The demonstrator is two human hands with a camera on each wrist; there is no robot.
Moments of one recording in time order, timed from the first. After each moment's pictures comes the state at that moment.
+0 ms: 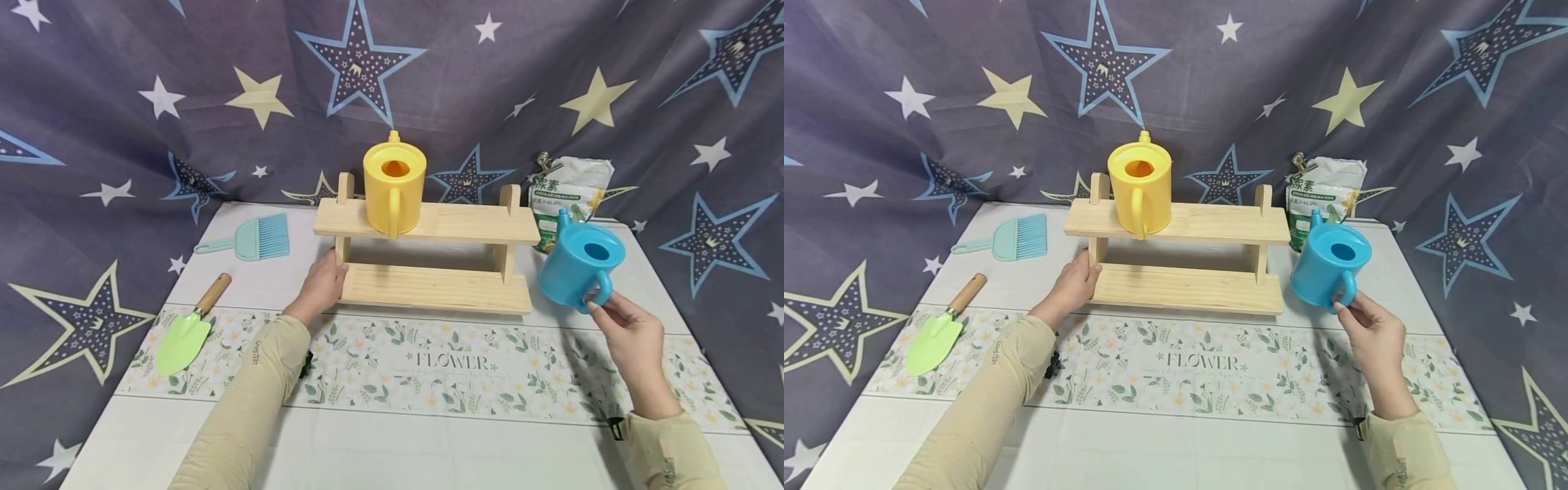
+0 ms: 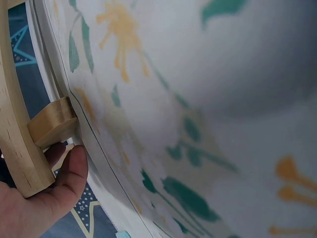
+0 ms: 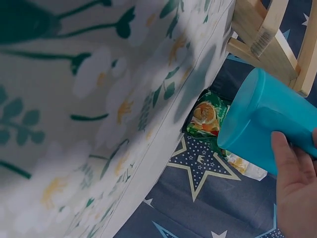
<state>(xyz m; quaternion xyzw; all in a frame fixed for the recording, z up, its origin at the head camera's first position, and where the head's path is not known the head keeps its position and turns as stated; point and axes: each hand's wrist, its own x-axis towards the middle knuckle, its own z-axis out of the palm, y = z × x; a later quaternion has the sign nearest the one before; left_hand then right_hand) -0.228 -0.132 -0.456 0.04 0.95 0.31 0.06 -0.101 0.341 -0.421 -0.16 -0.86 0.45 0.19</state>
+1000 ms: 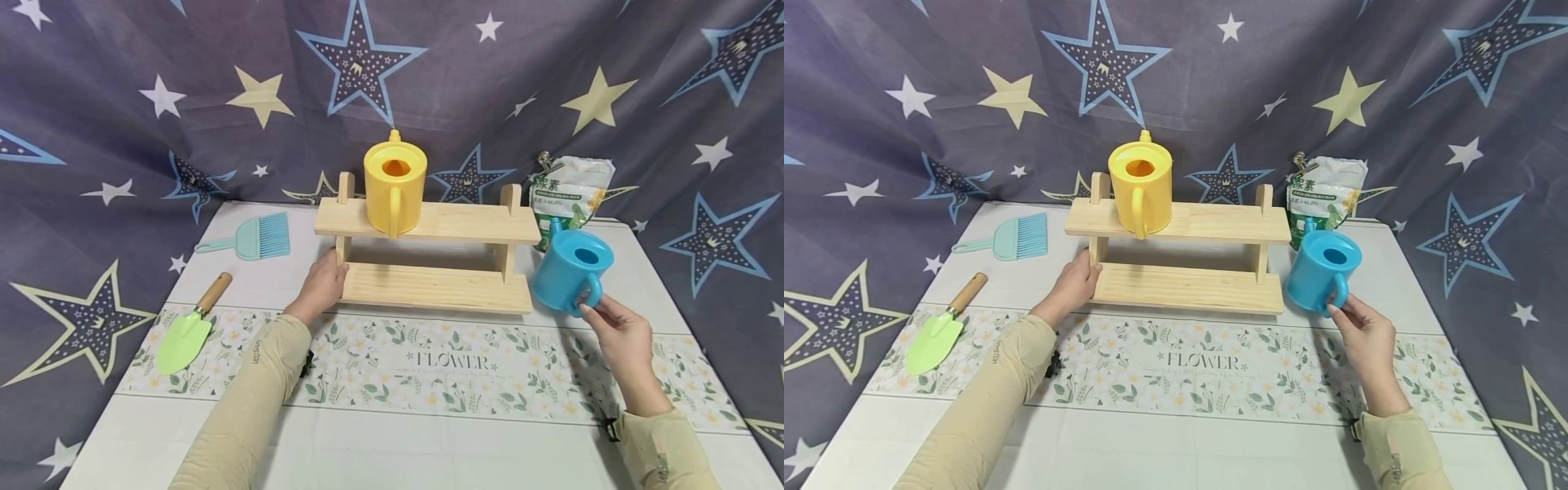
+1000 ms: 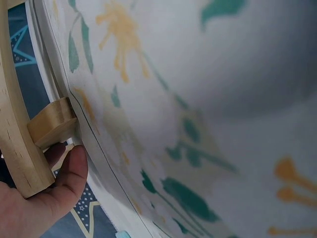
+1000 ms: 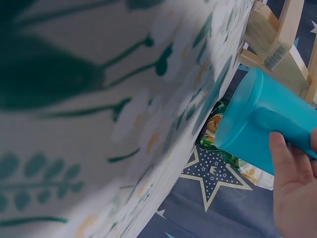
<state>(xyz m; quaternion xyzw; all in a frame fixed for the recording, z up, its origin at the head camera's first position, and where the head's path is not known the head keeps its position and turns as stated) -0.227 -0.132 -0.456 0.04 0.95 0.31 0.06 -0.105 0.340 -0.436 -0.17 -0.87 0.44 0.15</state>
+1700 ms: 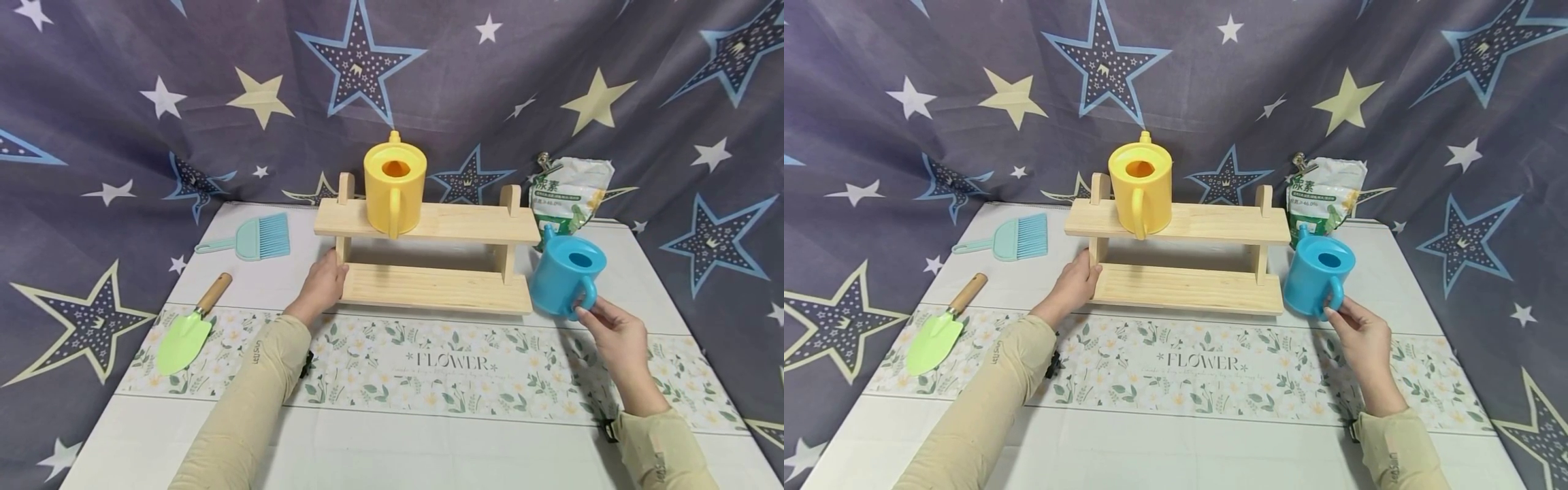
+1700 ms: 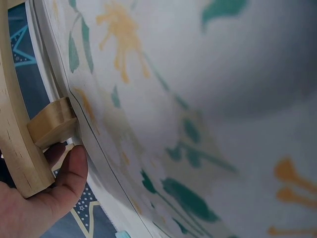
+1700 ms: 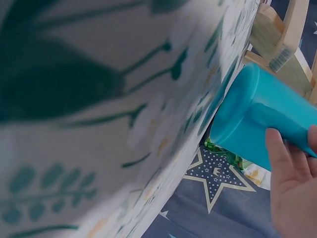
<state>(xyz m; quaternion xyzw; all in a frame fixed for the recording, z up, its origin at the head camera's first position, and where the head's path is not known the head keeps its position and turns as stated) -0.227 -0.131 -0.455 0.03 0.95 0.31 0.06 -0.106 0.342 -0.440 -0.15 -0.88 0.44 0.12</state>
